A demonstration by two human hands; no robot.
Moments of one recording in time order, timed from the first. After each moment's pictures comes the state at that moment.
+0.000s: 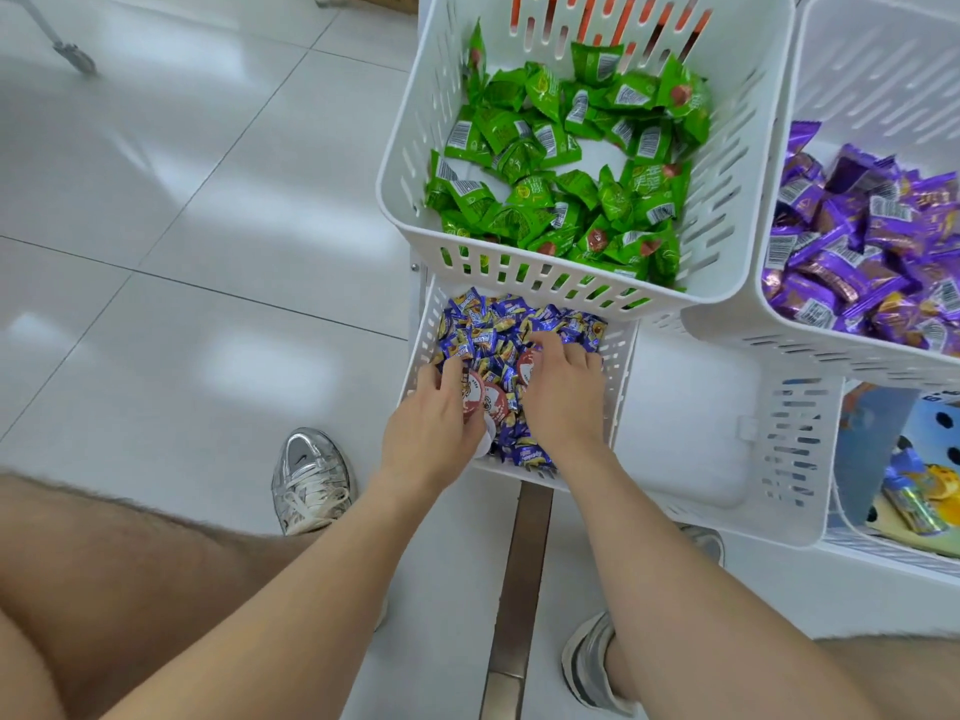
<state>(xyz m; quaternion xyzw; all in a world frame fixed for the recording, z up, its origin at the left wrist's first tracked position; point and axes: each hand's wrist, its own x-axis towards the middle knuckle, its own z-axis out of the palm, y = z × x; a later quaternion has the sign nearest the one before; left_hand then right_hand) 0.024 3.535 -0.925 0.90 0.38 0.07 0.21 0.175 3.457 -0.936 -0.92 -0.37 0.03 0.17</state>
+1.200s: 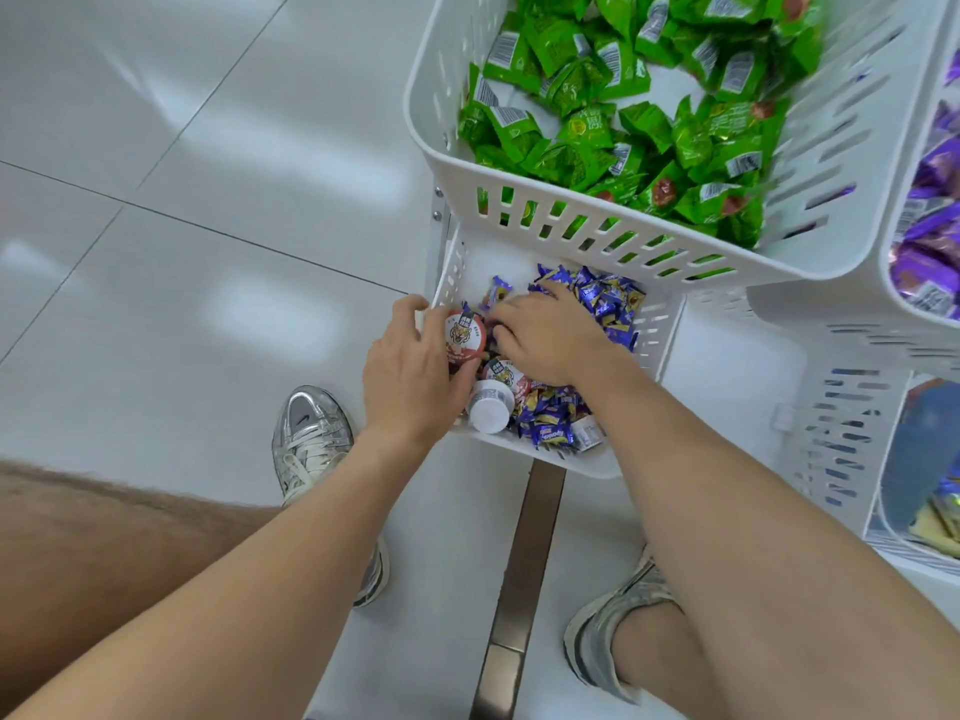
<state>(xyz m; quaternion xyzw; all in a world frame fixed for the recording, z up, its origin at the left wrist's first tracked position) 0.014 3.568 -0.947 0.88 0.43 0.17 0.14 0.218 3.519 -0.956 -0.75 -0.66 0.11 -0.04</state>
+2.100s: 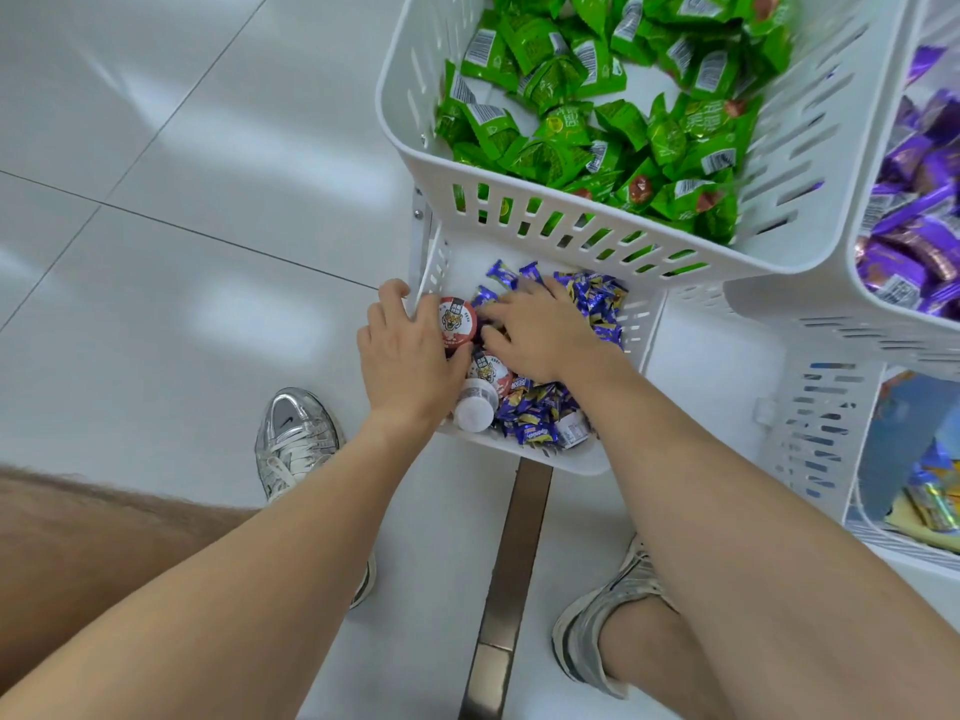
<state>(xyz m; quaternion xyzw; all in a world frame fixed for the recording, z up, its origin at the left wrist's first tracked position) 0.040 3.571 -0.951 0.86 0.48 0.13 0.13 0.218 3.515 -0.948 -0.77 -0.62 0.12 -0.05</state>
